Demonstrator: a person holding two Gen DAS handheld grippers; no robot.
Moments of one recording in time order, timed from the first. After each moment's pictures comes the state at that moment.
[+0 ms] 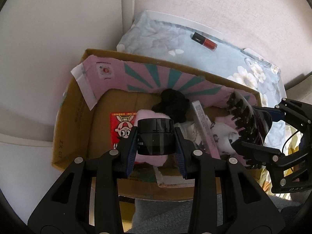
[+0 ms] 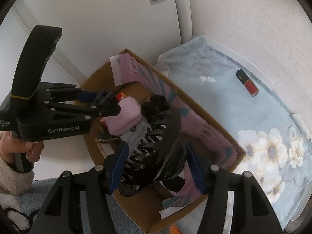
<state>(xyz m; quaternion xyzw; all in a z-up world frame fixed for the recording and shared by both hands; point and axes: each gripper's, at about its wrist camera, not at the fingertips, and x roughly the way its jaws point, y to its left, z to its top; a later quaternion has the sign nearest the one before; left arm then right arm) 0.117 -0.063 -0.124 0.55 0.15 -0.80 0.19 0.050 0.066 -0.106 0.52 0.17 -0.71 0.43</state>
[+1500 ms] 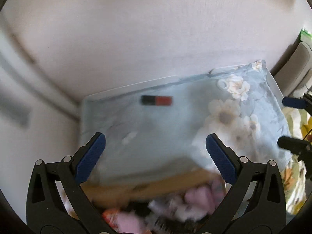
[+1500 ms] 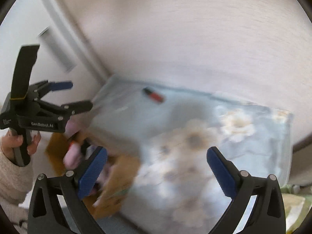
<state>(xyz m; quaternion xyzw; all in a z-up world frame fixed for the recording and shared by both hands) -0.106 0.007 -0.084 0.54 -0.04 -0.84 0.08 -0.059 0.241 -0.065 0.50 0.00 -0.83 0.24</state>
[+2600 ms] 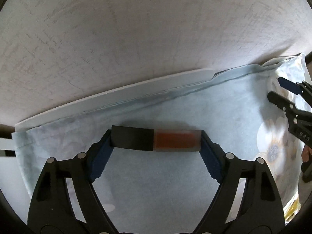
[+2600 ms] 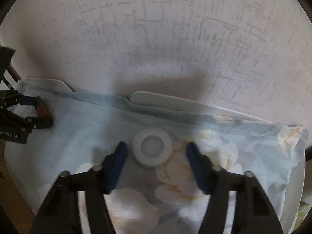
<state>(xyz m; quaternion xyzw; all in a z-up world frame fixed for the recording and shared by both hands) -0.228 -0.054 -0.234 0.61 -0.02 -0.79 0.06 -0.199 0.257 -0.211 0.50 0.07 -0.85 0.12</state>
